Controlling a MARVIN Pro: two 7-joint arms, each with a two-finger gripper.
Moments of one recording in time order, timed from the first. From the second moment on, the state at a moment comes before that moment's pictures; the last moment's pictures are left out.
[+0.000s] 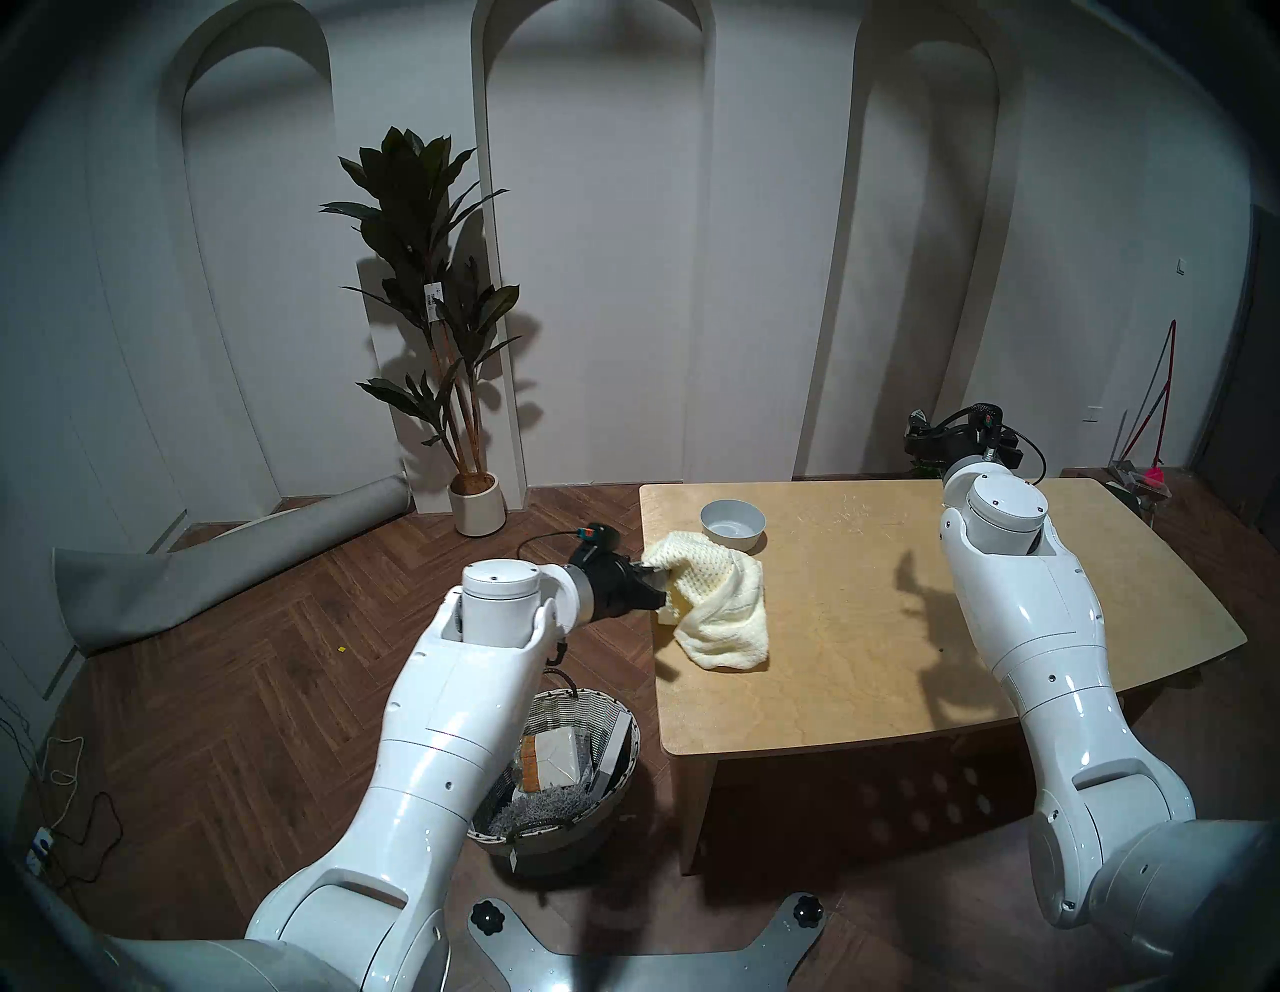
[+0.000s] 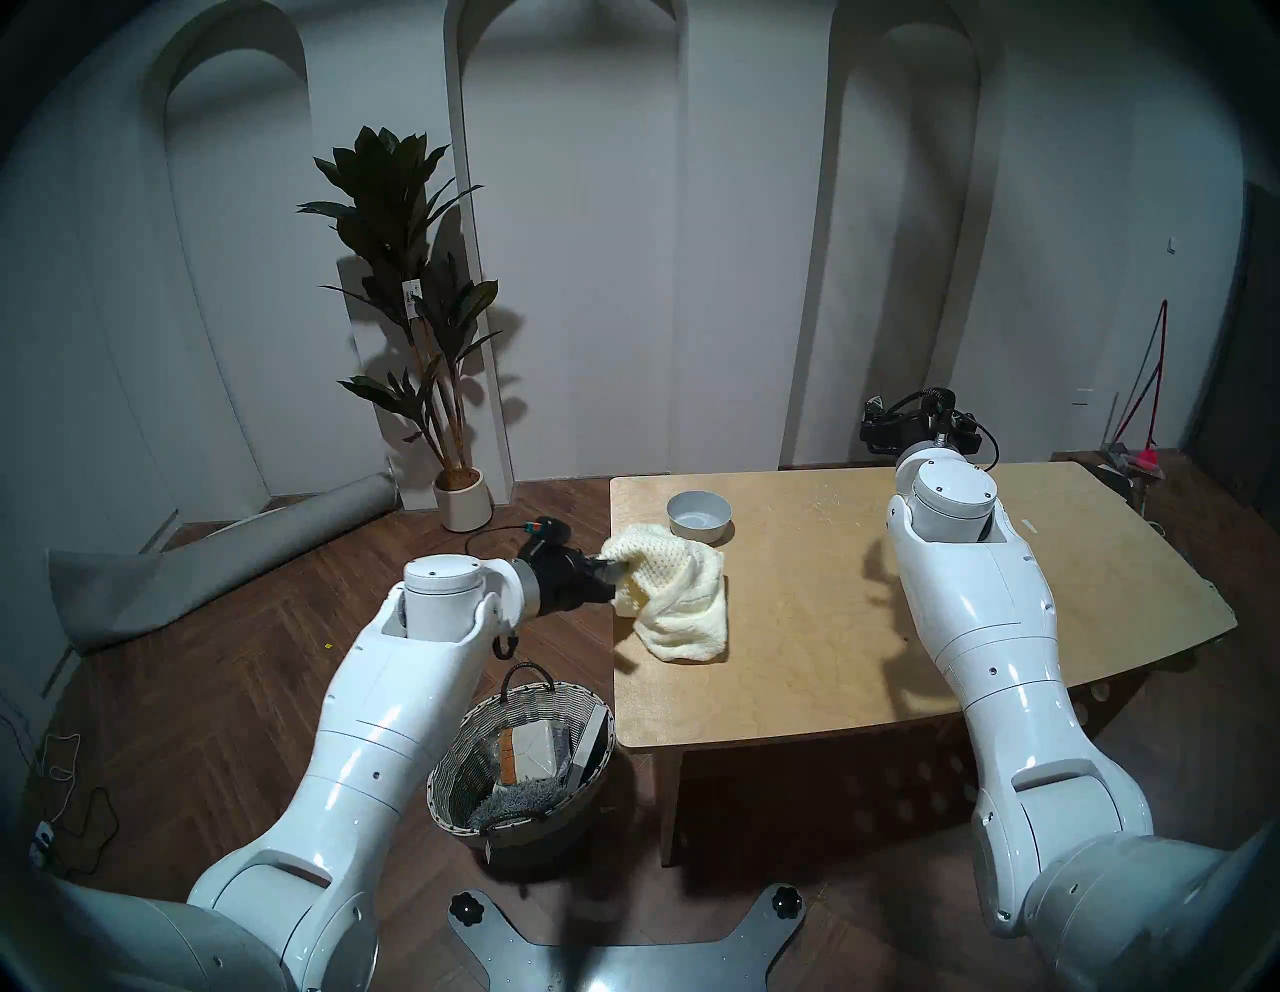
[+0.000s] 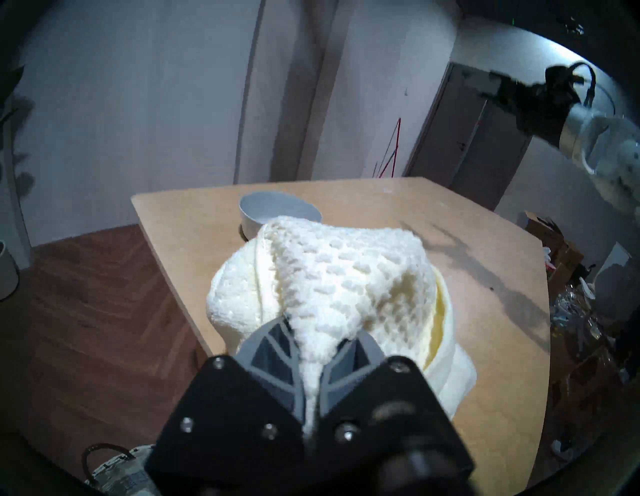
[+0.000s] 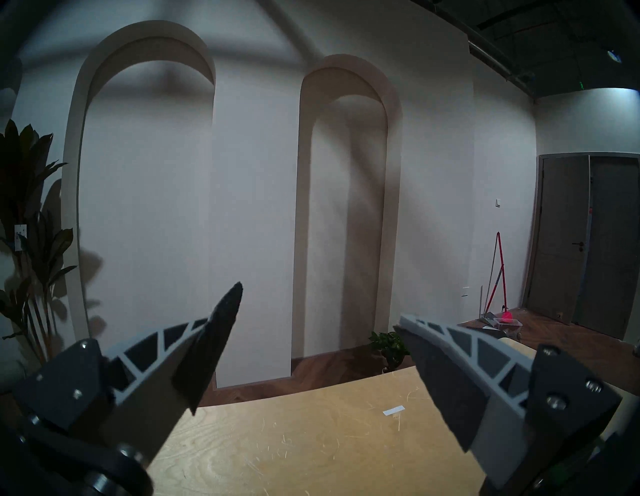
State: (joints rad) left arm 1.25 -1.50 -1.45 -1.36 -0.14 0.51 -0.62; right arm -1.06 -1.16 1.53 -1.26 0.31 0.17 -0.21
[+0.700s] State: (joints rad) left arm 1.46 -1.44 -1.70 -1.62 -0.27 0.44 -0.70; right arm -1.02 -1.19 1.45 -1.23 0.27 0.21 -0.23
